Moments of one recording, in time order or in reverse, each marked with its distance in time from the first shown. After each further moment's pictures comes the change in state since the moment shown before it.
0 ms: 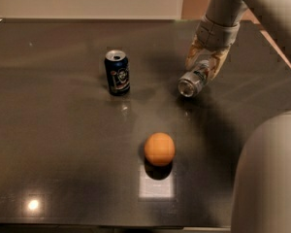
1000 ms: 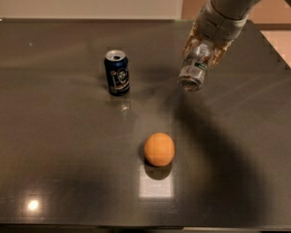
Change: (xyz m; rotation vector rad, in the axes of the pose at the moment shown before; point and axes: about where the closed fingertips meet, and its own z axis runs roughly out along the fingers) arm -0.038 -0.010 -0.056 0.180 0.185 -0.348
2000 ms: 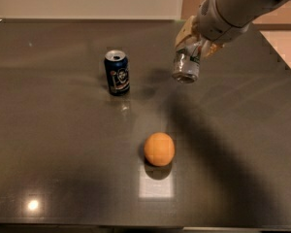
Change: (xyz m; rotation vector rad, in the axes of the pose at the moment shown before) arm -0.004 -0.031 -0.024 0.193 0.201 -0.264
